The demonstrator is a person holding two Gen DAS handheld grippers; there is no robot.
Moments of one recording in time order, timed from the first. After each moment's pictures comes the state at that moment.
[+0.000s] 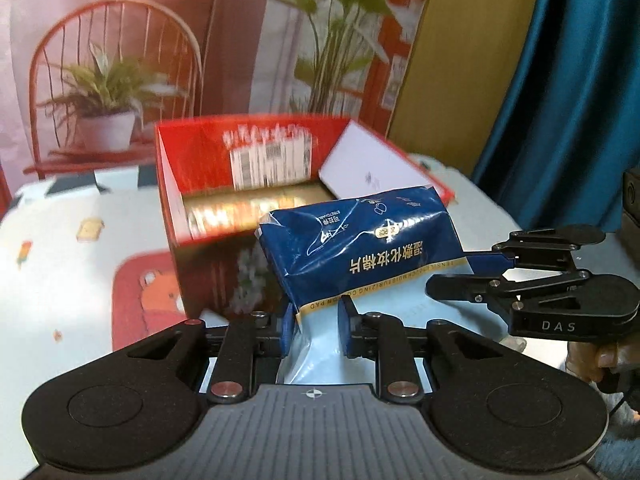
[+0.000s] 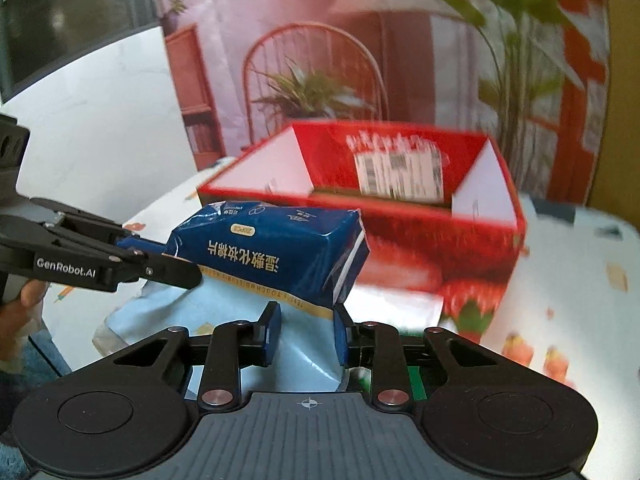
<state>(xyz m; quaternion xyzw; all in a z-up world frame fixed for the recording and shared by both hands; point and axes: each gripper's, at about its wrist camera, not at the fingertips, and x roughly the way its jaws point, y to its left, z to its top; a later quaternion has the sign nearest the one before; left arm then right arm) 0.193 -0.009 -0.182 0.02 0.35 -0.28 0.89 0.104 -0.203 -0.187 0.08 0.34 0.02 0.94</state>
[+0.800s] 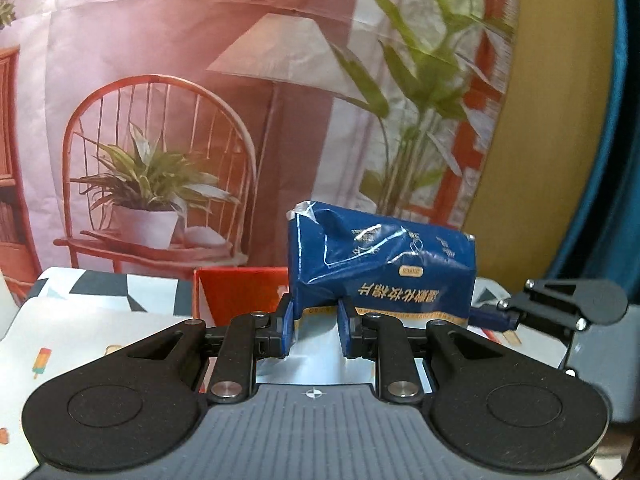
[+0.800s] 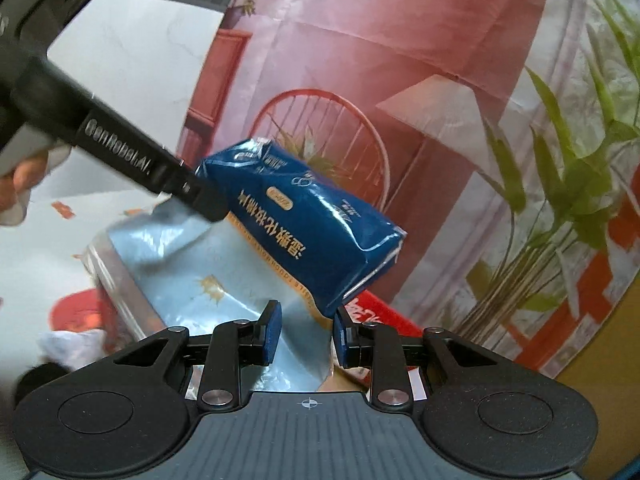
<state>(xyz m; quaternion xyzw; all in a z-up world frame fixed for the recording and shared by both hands) 0.308 -0.040 -0.134 -0.03 0.25 -0.19 0.95 0.230 -0.224 -0.160 -0.18 0.26 0.00 0.95</state>
